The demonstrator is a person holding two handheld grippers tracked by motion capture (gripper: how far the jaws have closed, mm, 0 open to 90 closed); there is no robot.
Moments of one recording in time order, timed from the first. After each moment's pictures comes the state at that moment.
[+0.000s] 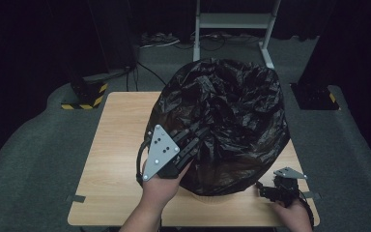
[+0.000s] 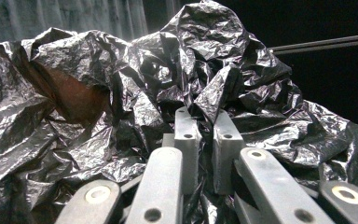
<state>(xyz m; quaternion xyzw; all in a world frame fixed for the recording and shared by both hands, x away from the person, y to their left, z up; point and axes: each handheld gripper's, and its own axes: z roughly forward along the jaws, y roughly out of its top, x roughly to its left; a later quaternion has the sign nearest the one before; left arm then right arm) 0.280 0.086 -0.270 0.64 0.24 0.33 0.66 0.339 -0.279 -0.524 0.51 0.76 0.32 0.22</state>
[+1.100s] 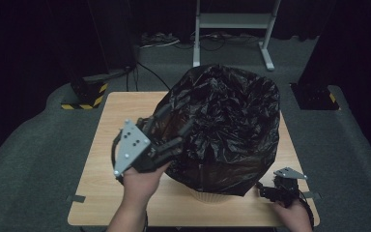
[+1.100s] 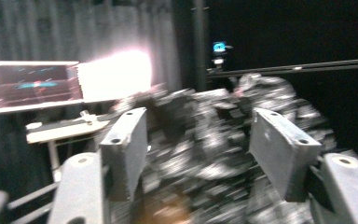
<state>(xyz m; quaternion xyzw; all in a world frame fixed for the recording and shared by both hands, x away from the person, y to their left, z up) 0.284 0.137 -0.263 0.60 0.28 0.36 0.66 0.339 -0.279 -0.524 0.51 0.76 0.33 0.22</state>
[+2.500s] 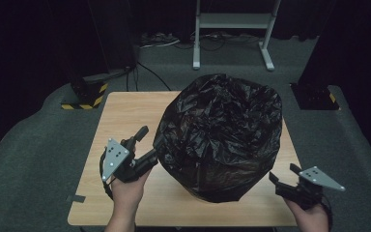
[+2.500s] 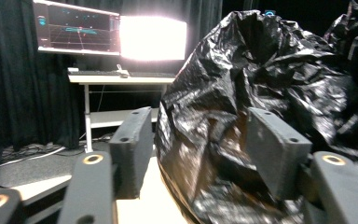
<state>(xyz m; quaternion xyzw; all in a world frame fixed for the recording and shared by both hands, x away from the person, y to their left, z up) 0.289 0.179 -0.350 0.58 0.38 0.34 0.63 0.300 -0.296 -0.446 0.47 0.70 0.46 0.29</state>
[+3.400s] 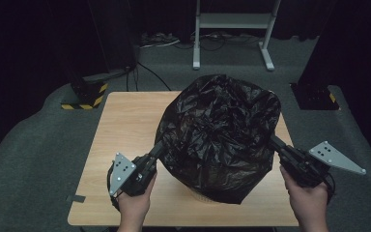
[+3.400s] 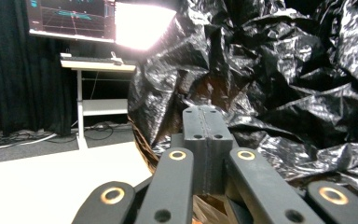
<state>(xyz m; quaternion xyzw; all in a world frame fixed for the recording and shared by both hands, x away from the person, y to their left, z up) 0.273 0.165 -0.374 0.59 0.39 0.32 0.63 0.303 -0.249 -0.334 0.39 0.64 0.59 0.28</state>
